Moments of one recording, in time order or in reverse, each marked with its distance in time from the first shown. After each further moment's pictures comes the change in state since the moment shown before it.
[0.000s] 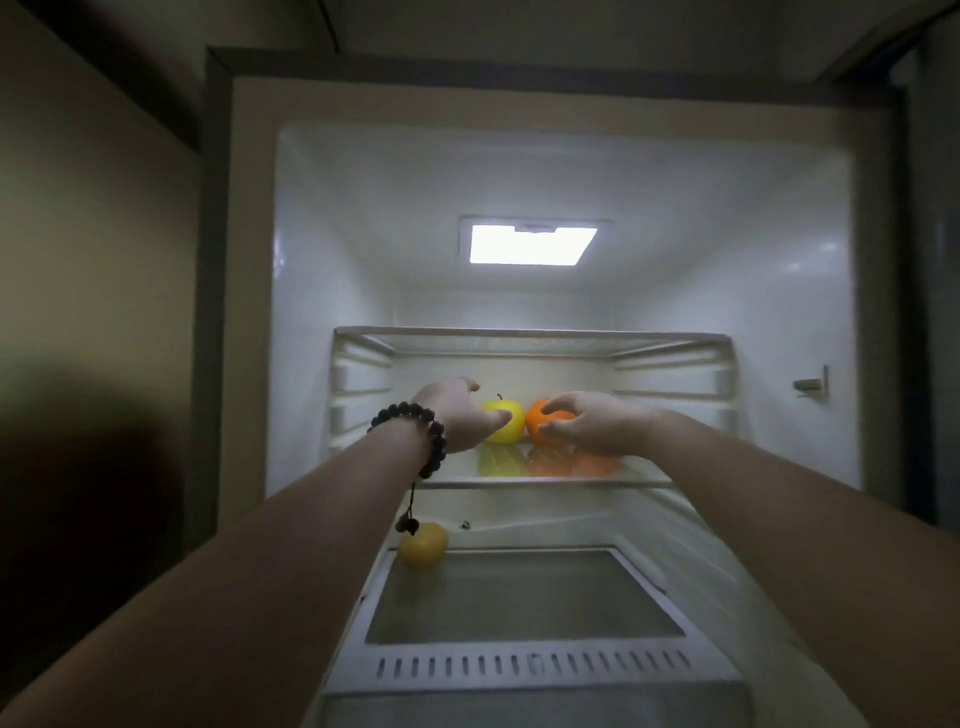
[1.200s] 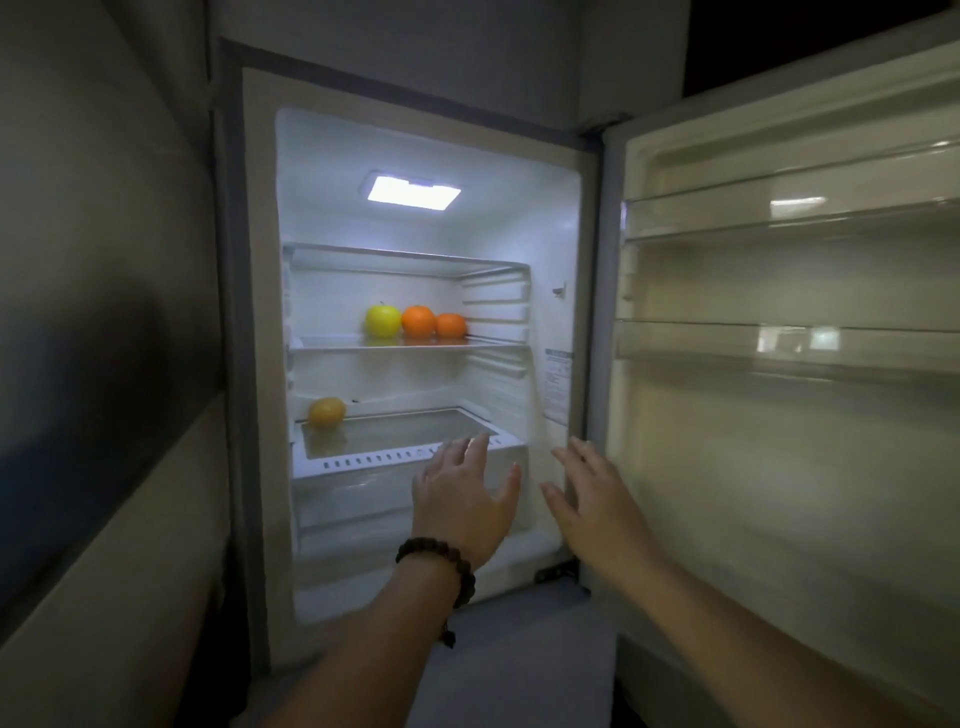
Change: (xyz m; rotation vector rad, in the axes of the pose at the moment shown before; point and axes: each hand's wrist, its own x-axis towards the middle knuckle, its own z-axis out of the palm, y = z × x) left_hand -0.355 0.051 0.041 -0.310 0.009 0.253; right_hand -0.392 -0.060 0.094 -0.071 0.416 0.333
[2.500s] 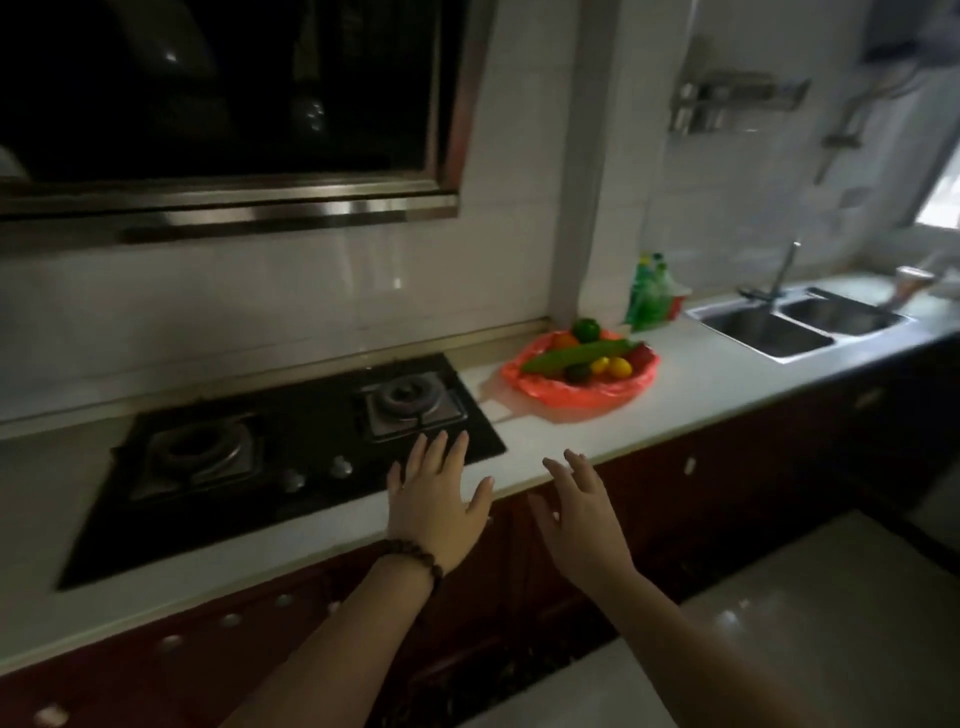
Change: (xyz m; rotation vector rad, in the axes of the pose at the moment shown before) left_hand -0.615 0.492 0.089 -0.487 -0.998 1.127; right_hand -0.784 0.084 -0.356 -0.603 0.538 1.391
